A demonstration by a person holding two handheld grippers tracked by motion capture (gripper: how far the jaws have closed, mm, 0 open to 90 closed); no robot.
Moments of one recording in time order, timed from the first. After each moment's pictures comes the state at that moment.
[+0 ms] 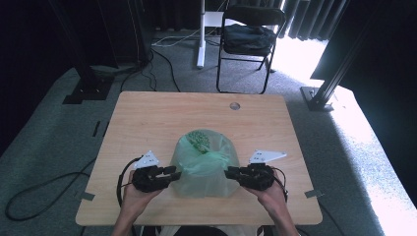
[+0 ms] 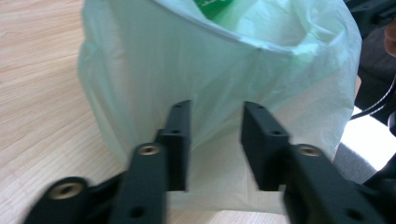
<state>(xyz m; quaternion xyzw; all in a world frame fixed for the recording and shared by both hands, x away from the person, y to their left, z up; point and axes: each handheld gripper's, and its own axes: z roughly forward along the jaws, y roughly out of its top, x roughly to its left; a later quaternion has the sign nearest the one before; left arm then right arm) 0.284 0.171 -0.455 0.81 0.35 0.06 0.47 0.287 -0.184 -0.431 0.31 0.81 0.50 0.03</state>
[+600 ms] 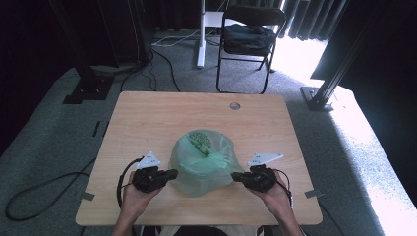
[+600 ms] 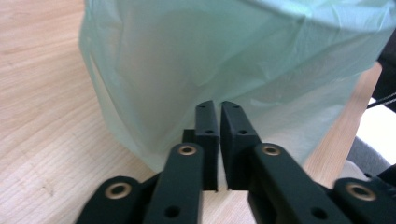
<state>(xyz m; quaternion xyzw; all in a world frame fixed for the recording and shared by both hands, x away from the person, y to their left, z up) 0.285 0.177 -0.459 0.81 0.37 0.07 0.45 0.290 -0.192 -0.447 0.33 0.84 0.42 0.04</state>
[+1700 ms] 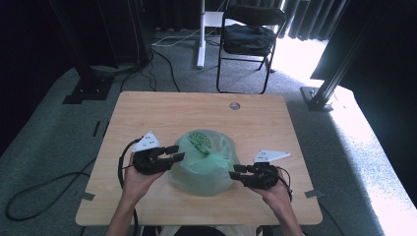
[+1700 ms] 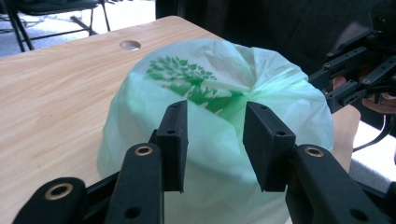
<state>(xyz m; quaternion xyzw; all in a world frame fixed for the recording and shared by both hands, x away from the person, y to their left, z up) 0.311 0.162 -0.400 0.80 0.31 0.11 0.51 0.293 -0.199 -0.440 0.33 0.81 0.48 0.03</state>
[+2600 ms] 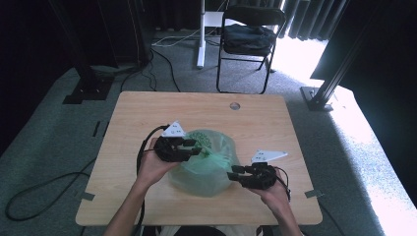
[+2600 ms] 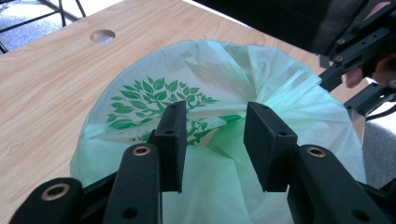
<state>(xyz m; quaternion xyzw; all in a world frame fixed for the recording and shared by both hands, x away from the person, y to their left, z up) 0.348 0.114 -0.391 0.85 0.26 0.10 0.44 0.294 -0.195 -0.442 0.32 0.82 0.48 0.03</state>
